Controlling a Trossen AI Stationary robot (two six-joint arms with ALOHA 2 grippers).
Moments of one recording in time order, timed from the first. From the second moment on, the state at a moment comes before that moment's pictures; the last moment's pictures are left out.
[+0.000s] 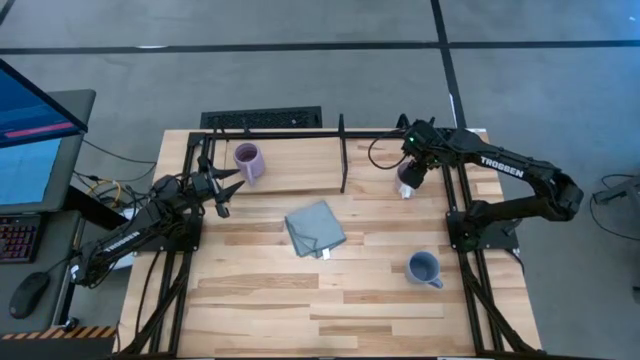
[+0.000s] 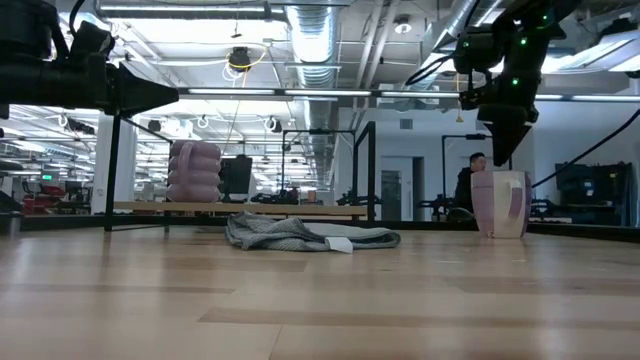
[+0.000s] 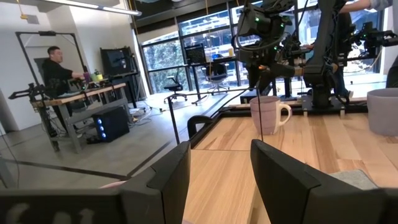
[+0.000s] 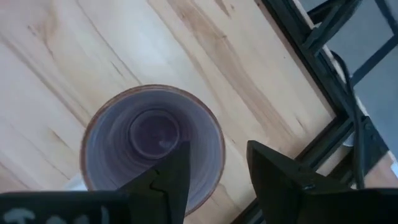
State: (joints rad) left arm 0.60 0.01 0.01 0.07 0.20 0.13; right arm -0.66 1.20 0.91 -0.96 0.22 -0.09
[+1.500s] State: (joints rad) left arm 0.60 0.01 0.01 0.07 0.20 0.15; right arm -0.66 1.36 0.91 -0.88 0.15 -0.19
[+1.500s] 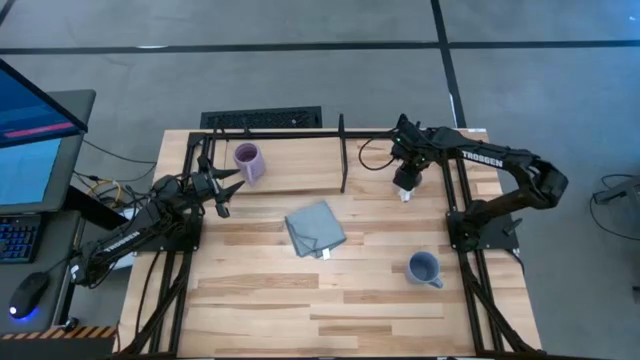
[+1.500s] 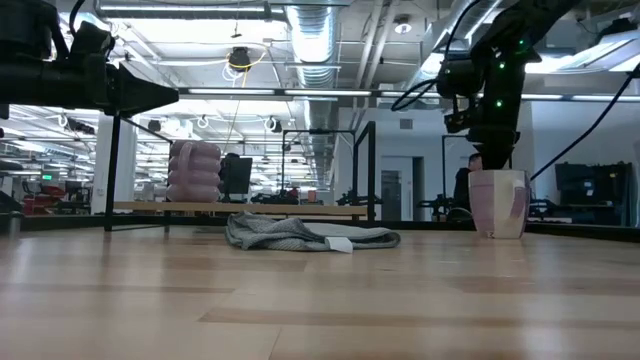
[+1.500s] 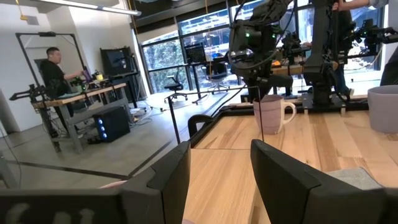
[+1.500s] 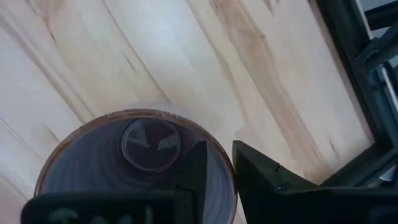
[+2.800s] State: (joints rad) left arm 0.60 0.01 0.01 0.07 0.20 0.14; right arm -0.61 1.38 1.11 -1.04 0.05 -0.13
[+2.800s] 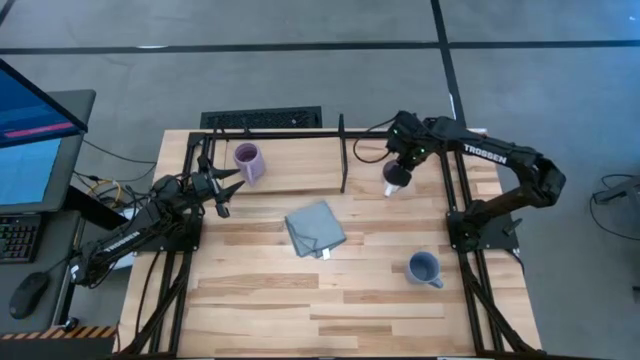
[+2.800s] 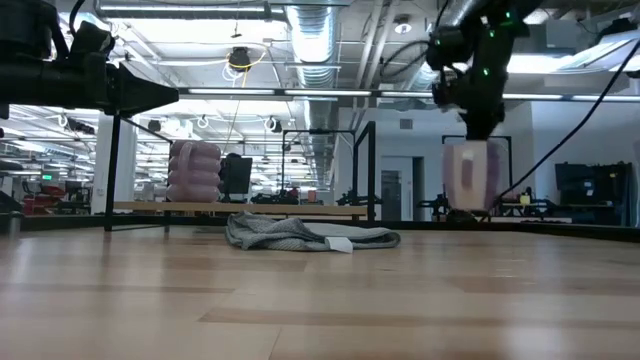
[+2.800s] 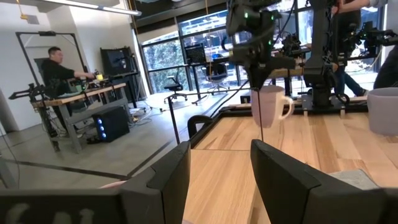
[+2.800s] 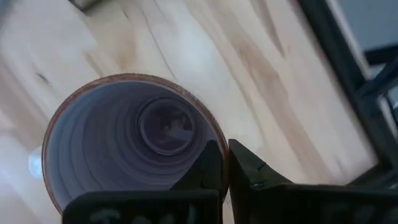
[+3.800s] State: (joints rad) left arm 0.60 0.01 0.01 0.07 0.20 0.14; right arm -0.38 1.38 1.60 -1.02 0.11 -0.12
